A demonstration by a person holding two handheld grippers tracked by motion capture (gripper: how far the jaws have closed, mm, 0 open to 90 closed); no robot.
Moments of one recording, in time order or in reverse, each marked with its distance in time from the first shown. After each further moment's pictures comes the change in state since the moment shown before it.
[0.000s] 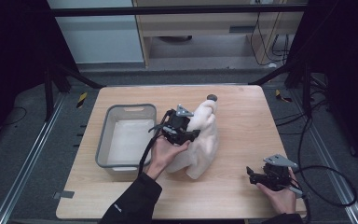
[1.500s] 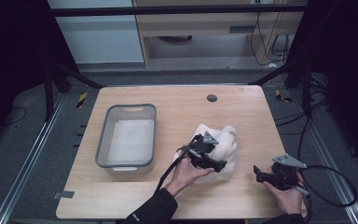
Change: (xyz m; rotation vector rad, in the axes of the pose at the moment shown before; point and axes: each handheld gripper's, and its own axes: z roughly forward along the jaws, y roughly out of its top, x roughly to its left) left arm -0.048 -0.043 0.080 0.054 -0.184 0.083; right arm -0.023 -0.009 0.001 -0.007 -0.034 0.070
